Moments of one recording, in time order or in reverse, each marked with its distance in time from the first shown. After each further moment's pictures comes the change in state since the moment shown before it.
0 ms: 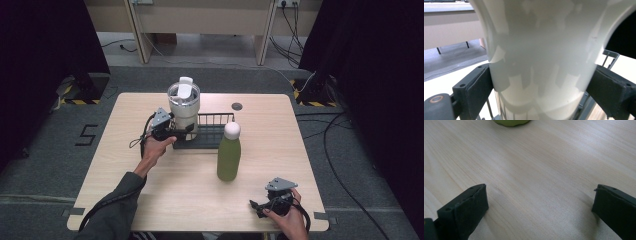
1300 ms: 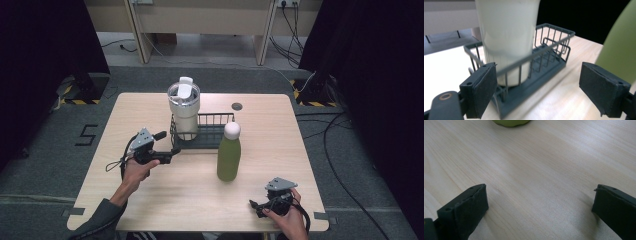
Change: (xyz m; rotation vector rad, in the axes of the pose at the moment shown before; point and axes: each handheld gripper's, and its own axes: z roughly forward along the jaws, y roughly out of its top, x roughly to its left) left arm -0.031 -0.018 -0.087 0.061 -0.054 -0.036; right arm 0.001 0.000 0.001 0.000 -0.001 0.011
